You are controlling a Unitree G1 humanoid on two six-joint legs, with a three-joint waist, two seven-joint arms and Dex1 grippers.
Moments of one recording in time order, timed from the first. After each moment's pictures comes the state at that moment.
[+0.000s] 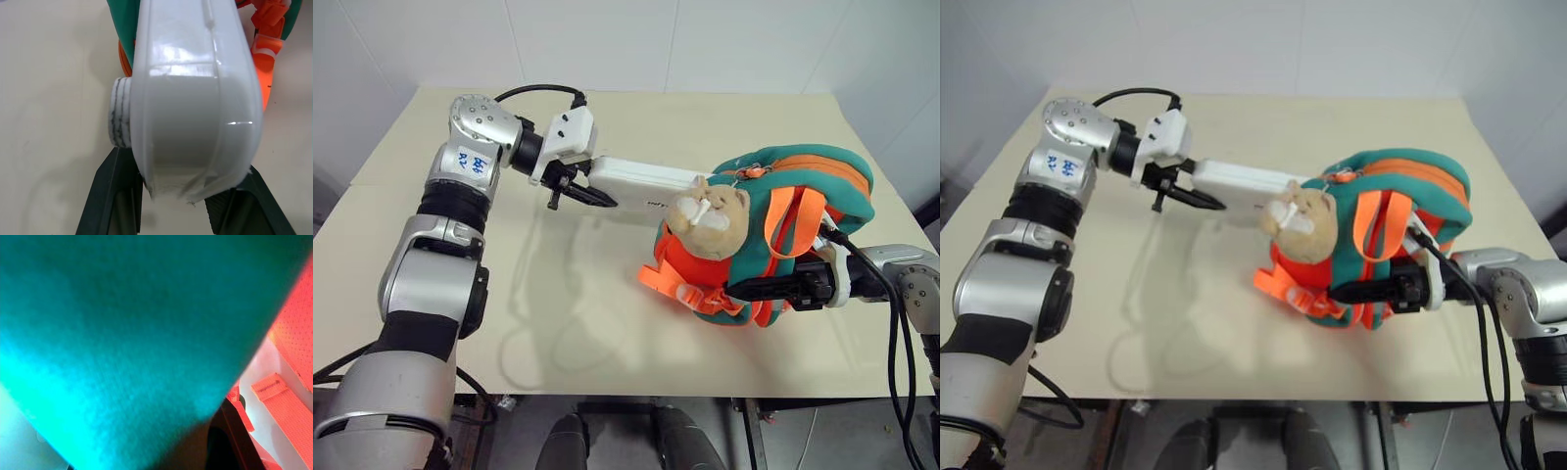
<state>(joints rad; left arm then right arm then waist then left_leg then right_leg) -1.43 0.48 -0.22 1.05 0.01 -0.18 -1.50 -0.53 -0.94 0.00 -0.04 0.80 1.01 1.40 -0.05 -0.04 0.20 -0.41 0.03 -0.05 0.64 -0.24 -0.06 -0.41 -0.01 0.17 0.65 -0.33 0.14</state>
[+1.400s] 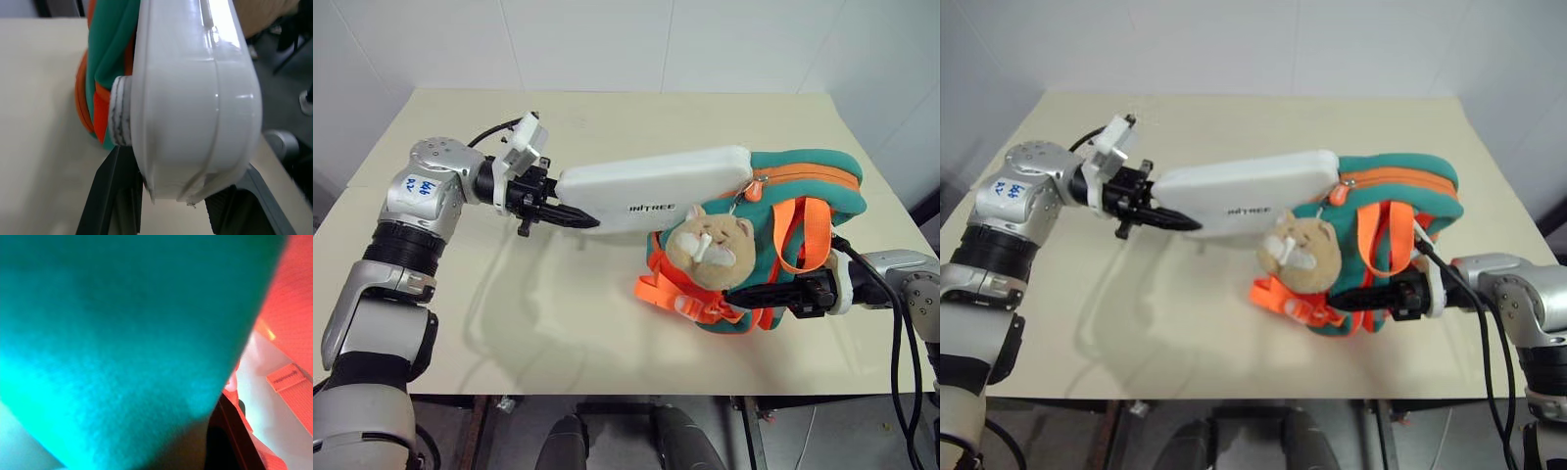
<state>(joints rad) -1.14 0.76 -0.41 0.60 -0.56 0.17 -1.50 -0.49 -0.94 -0.04 -0.11 0.82 1.05 1.38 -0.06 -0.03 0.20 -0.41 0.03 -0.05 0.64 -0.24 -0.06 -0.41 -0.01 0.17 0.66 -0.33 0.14</state>
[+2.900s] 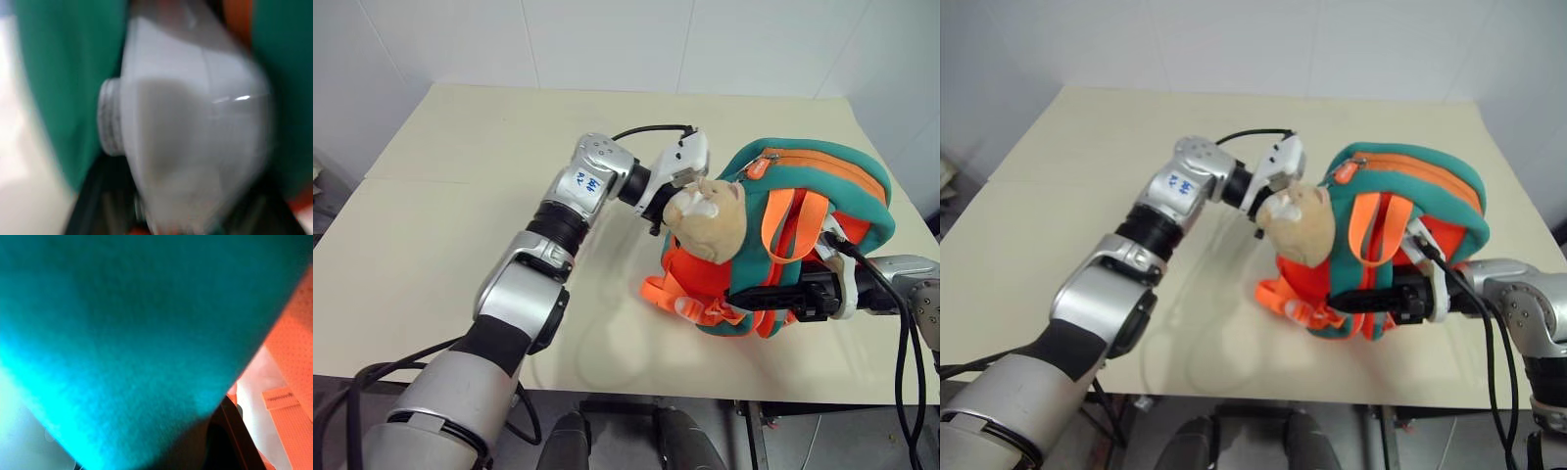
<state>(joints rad) -1.37 0.10 -0.23 0.92 -0.06 0.14 -1.35 -0.44 -0.94 -0.10 -0.17 0.87 1.05 1.32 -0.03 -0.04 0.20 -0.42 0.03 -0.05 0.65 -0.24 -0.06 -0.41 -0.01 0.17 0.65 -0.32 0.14</state>
